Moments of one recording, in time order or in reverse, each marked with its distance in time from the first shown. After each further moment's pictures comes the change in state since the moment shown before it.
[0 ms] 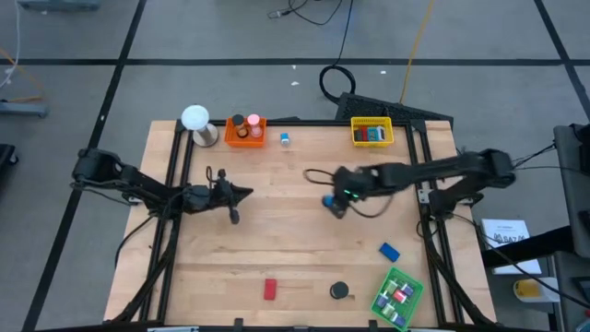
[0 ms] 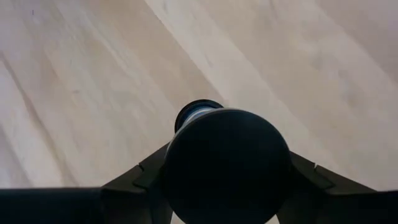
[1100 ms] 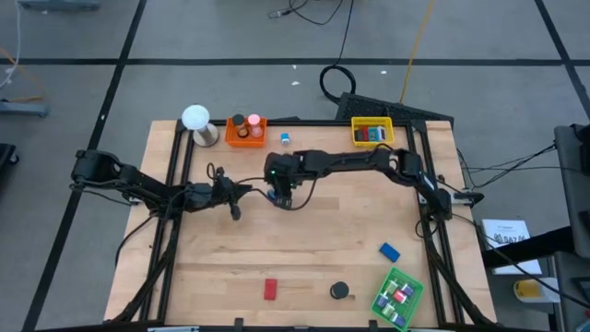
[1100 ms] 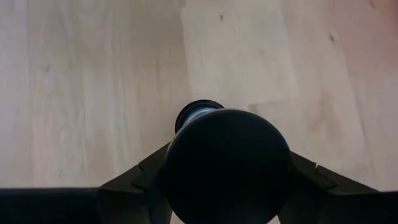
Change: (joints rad) left arm 0.048 -0.026 0.001 -0.074 -0.014 -0.063; right arm -0.133 0.785 0.860 -0.045 -0.193 -0.637
